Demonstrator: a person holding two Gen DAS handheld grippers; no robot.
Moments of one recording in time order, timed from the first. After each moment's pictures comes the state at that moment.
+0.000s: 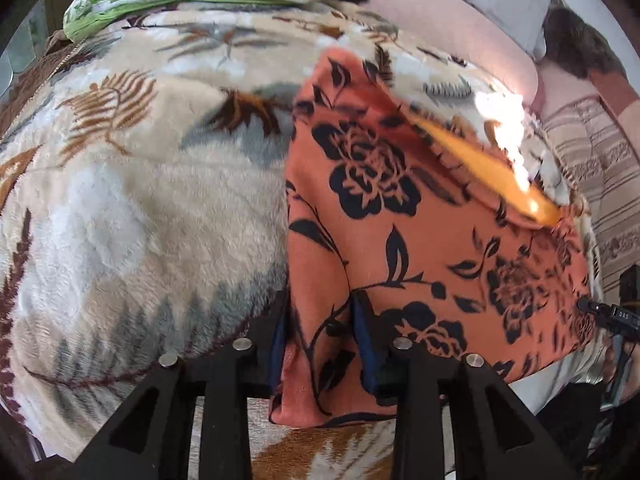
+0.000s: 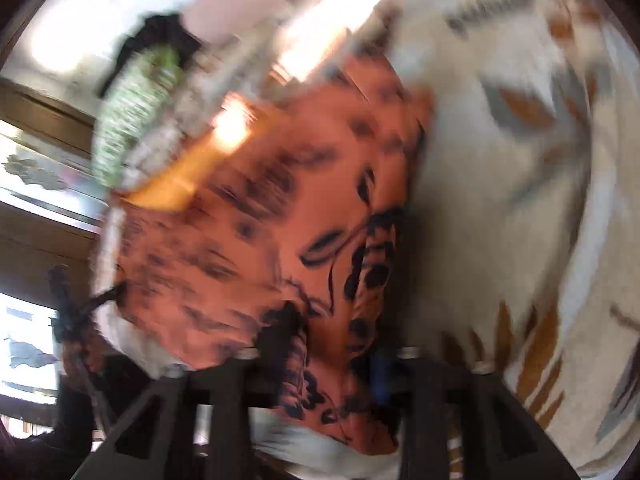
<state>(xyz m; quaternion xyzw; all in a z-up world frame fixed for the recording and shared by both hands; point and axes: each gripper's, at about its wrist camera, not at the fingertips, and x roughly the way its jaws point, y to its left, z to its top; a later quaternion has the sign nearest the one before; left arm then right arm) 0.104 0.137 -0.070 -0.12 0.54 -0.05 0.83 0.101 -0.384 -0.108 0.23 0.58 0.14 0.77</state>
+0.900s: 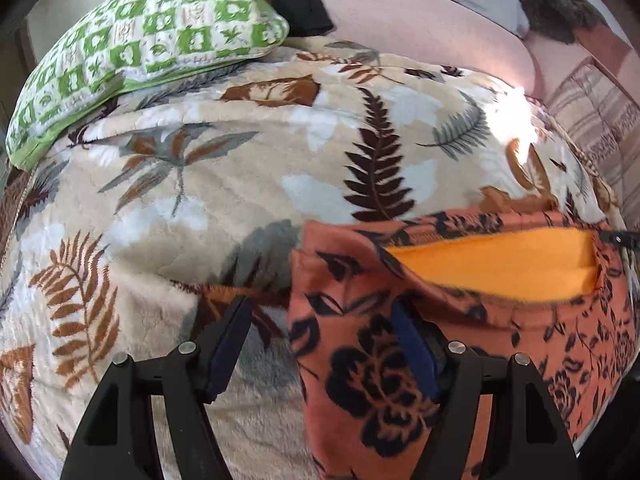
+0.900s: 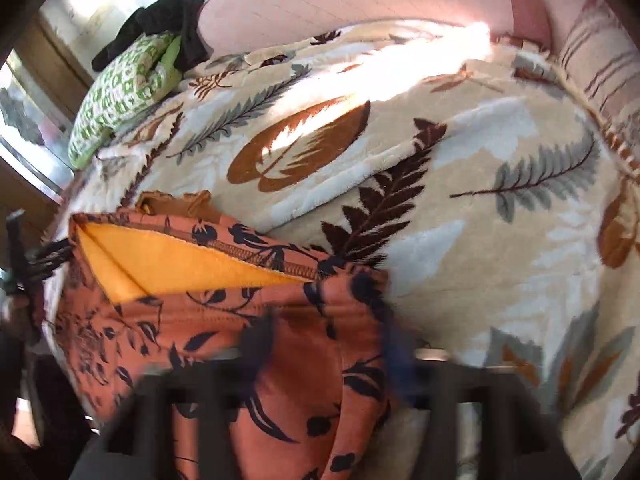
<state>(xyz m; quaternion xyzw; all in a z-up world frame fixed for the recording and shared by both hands) 0.239 0.129 -0.074 0.00 0.51 -0.07 0.86 0.239 -0.382 -0.076 0.05 0.55 0.15 0.82</state>
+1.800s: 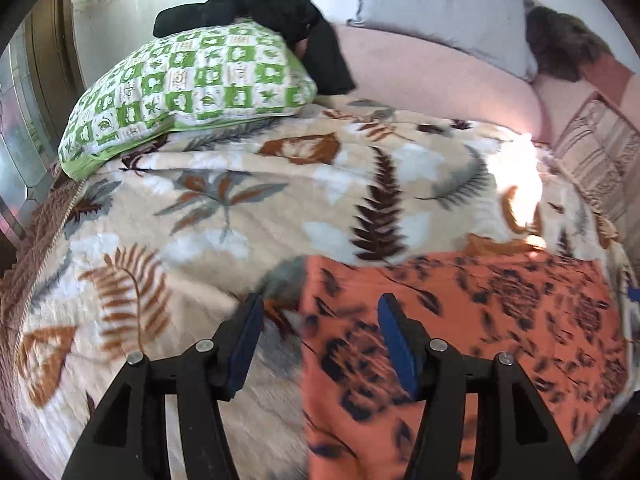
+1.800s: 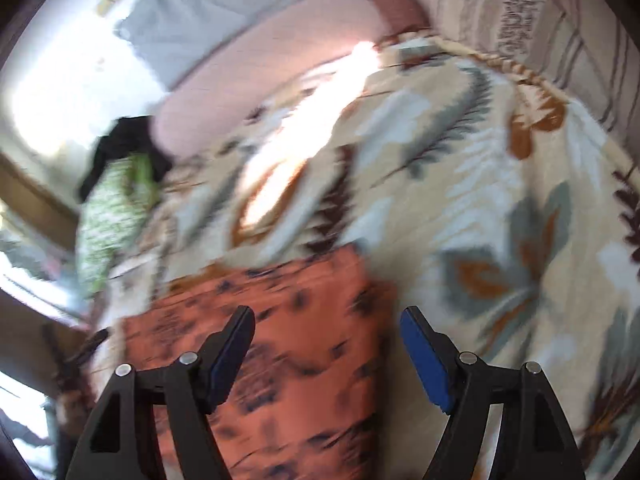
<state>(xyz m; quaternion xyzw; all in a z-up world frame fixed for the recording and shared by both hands) 0.180 0.117 -0.013 -0.02 0.44 -0.04 0.90 0.152 -0.406 -0.037 0.27 0.47 0.12 0.84</state>
